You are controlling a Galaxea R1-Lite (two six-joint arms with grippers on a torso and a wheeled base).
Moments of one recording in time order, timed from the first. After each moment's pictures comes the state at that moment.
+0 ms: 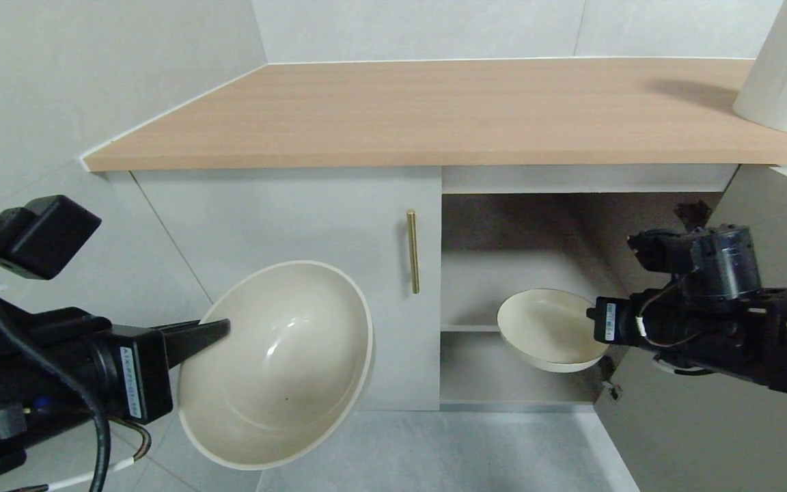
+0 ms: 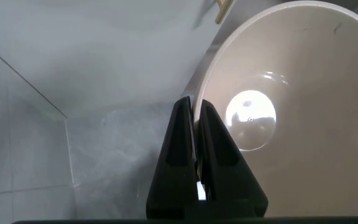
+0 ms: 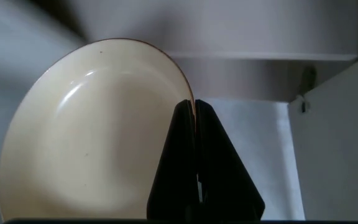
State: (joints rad) left arm -0.55 1.14 -0.76 0.01 0.14 -0.28; right arm 0.41 1.72 -0.77 -0.44 -0.18 0.32
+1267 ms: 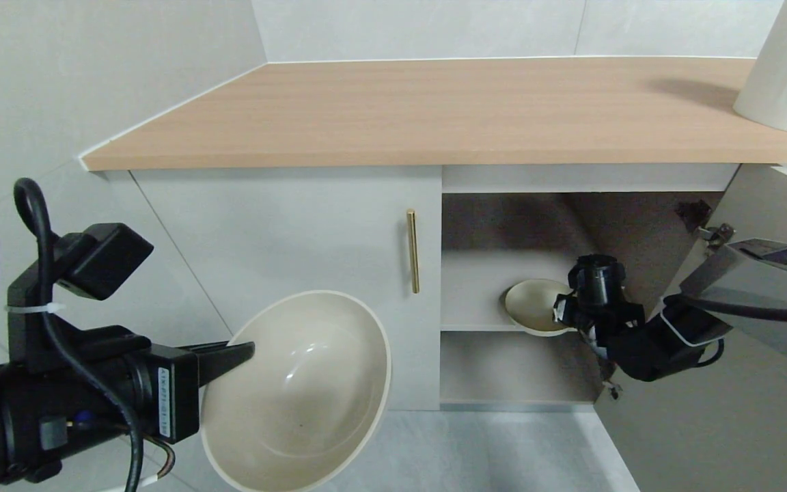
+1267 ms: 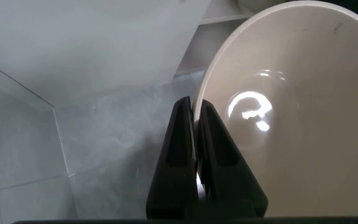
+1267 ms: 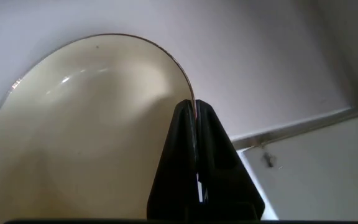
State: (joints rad) left arm -0.56 1.19 -0.73 0.01 0.07 -0.26; right arm 0.29 2.33 -1.12 -0.76 -0.52 0.31
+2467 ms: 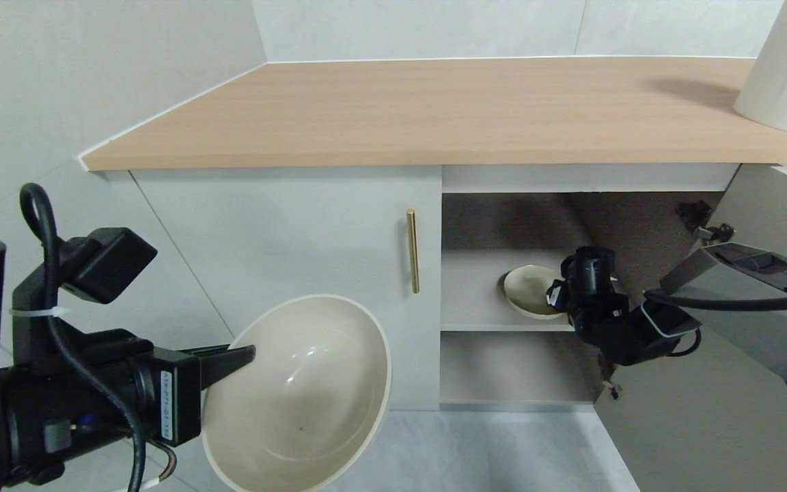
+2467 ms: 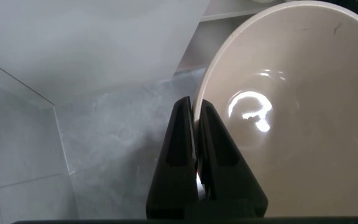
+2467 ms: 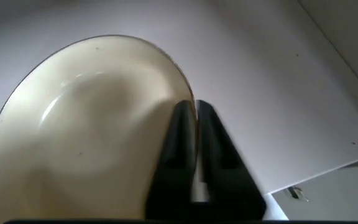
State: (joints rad) left arm -0.56 1.20 -0.72 0.01 0.07 -0.26; right arm 0.27 2.43 -1.30 -0.76 -0.54 0.37
